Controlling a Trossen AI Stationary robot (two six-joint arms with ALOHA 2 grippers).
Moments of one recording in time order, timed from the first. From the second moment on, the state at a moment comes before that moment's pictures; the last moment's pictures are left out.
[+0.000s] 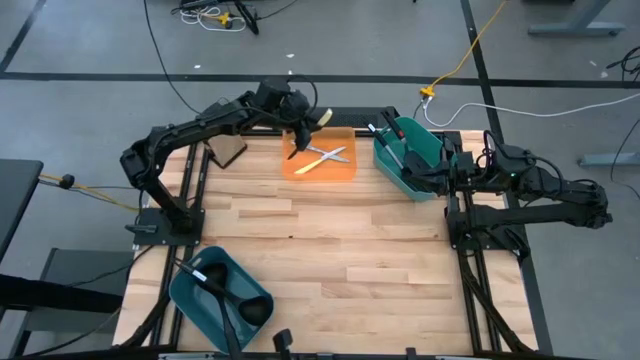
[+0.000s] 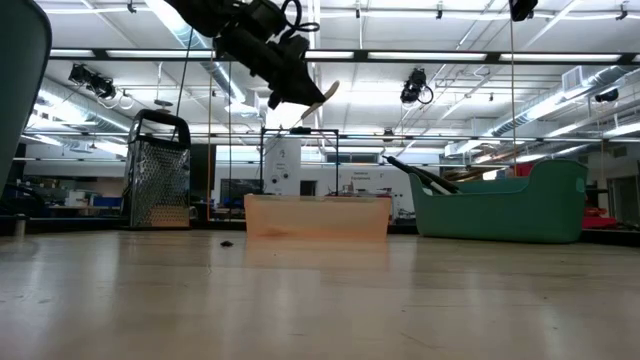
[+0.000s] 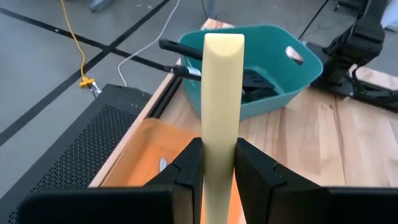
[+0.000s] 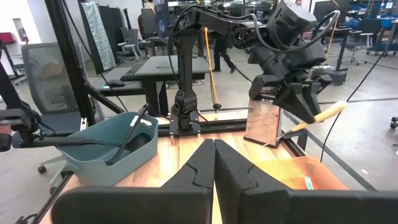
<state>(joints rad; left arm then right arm) 0.61 1.64 1.39 -0.28 0.29 0.03 -0.08 0.55 0.80 -0.32 -0.03 0.04</state>
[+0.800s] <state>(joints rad) 0.61 1.64 1.37 -0.22 0.25 0.00 -0.08 0.55 0.80 -0.32 -0.03 0.04</state>
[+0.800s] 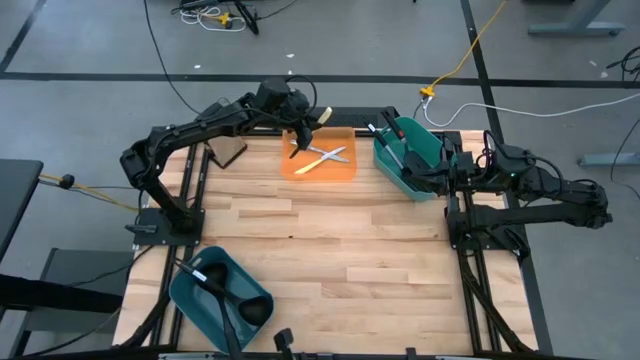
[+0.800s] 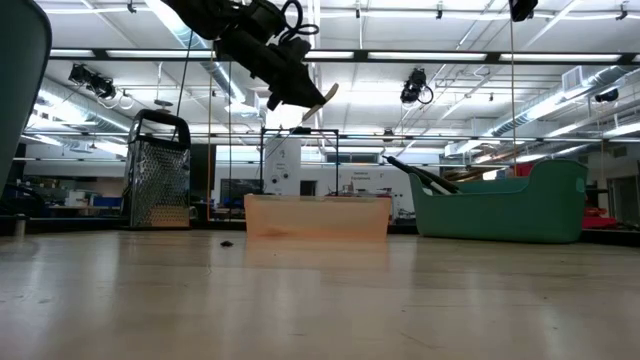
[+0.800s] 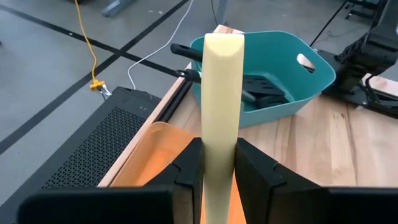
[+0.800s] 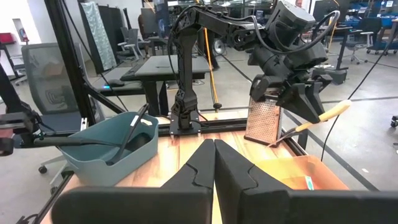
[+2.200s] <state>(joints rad) 0.61 1.90 1.37 -0.16 0.21 0.05 -0.08 0.55 0.80 -0.35 -0.03 0.04</state>
